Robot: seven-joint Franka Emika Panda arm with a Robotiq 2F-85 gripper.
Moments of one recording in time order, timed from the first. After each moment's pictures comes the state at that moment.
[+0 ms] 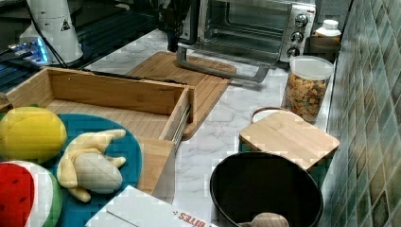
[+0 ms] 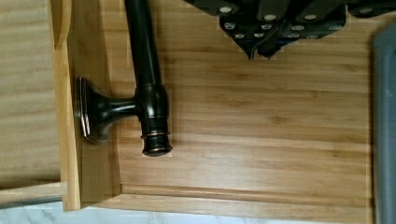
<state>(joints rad) -0.03 -0.07 -0.03 -2.41 -0.07 0.69 -0.87</state>
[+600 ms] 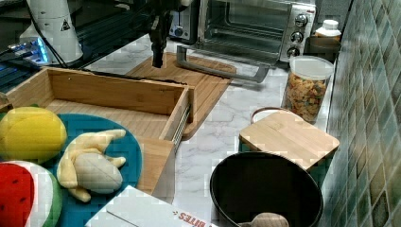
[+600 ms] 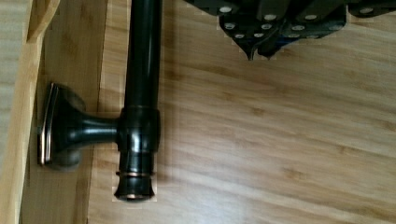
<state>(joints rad) -0.03 -0.06 -0.07 -2.53 -0.09 0.78 -1.05</state>
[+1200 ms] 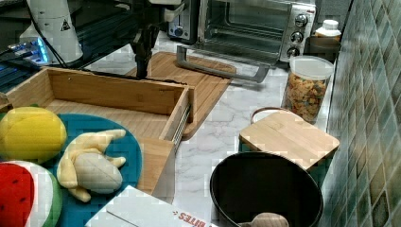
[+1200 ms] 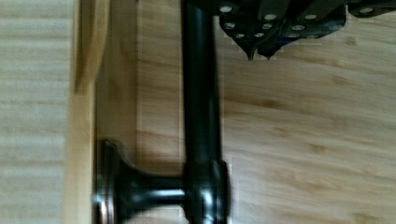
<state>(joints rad) -0.10 -0.02 -0.12 -2.53 -0.09 0.77 -1.12</state>
